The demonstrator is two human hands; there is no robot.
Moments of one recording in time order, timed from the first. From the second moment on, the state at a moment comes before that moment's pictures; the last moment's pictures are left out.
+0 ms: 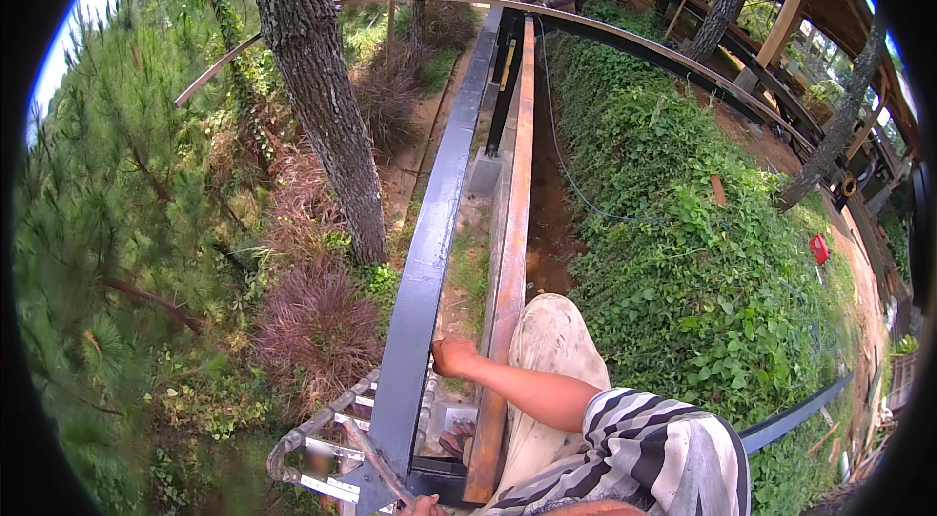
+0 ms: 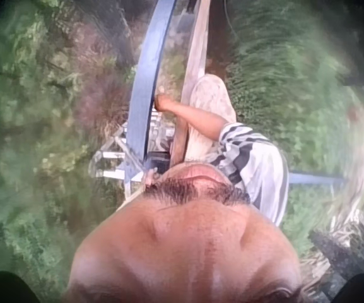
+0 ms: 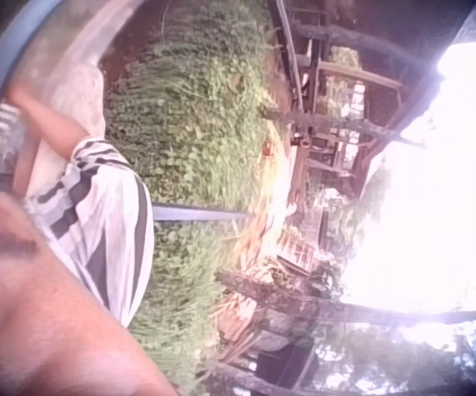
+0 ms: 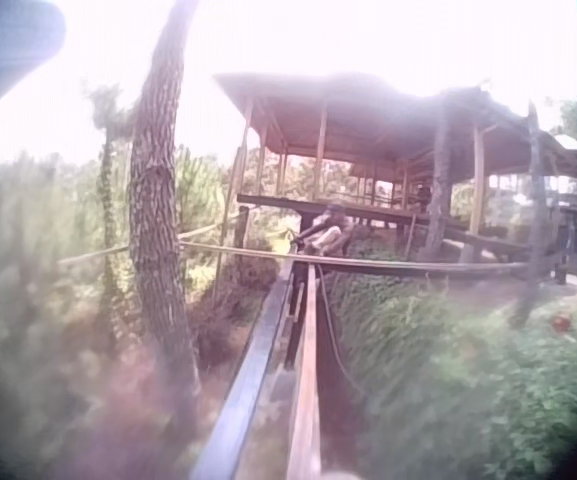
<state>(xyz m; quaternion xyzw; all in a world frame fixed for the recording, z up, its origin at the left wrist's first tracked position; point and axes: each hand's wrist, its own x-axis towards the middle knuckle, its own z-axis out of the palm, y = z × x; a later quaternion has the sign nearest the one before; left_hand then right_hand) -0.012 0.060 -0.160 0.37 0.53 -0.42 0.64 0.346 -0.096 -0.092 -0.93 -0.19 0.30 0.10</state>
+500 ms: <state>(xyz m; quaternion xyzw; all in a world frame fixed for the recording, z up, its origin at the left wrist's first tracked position) 0.004 0.010 0.005 0.38 0.52 -0.11 0.76 0.343 -0.097 -0.097 -0.93 -0.24 0.28 0.07</state>
